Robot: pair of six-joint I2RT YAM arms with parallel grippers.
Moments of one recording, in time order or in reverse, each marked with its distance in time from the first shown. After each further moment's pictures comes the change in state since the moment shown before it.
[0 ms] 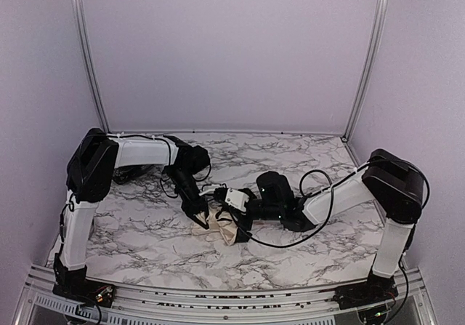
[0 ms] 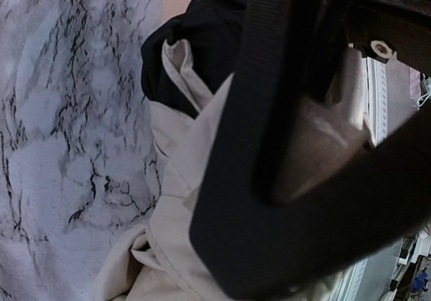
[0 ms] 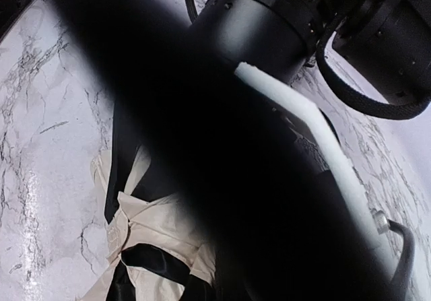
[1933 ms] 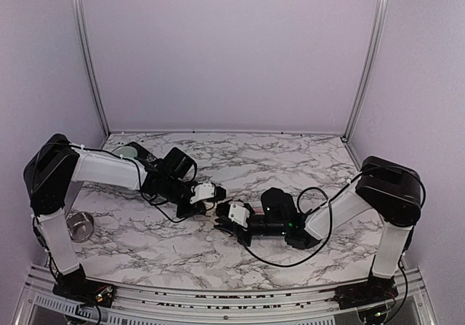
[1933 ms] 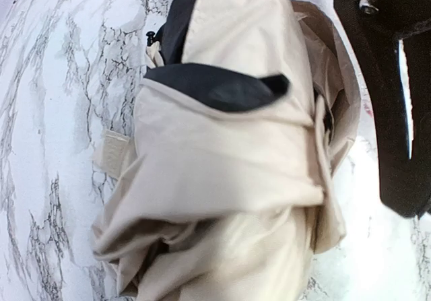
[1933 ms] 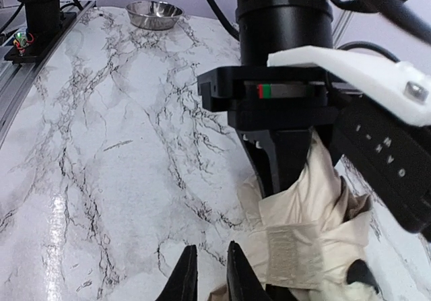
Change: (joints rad) left arm -0.040 -0.365 -0.589 0.850 -0.289 0.117; right arm 0.069 0.039 -0.134 0.260 -0.035 0.073
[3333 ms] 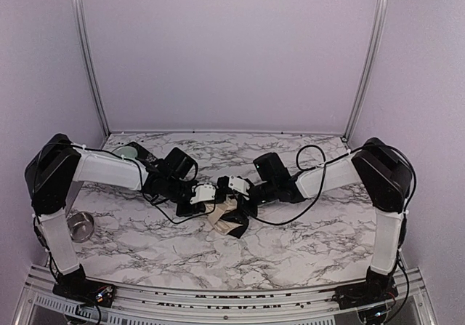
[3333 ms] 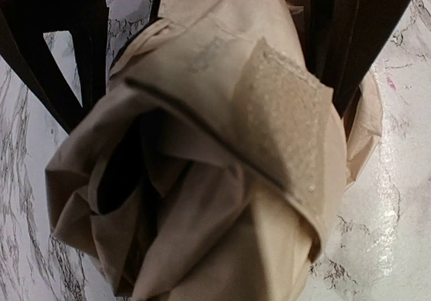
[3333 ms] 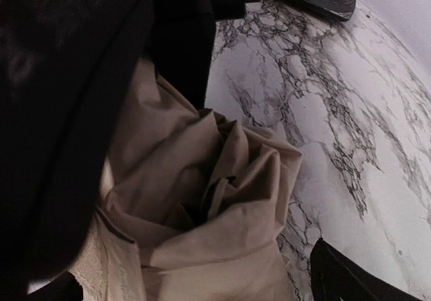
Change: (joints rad) left arm -0.004 0.010 0.002 0.032 -0.078 0.089; right arm -0.249 0.100 0.388 -0.666 -0.217 -0.193
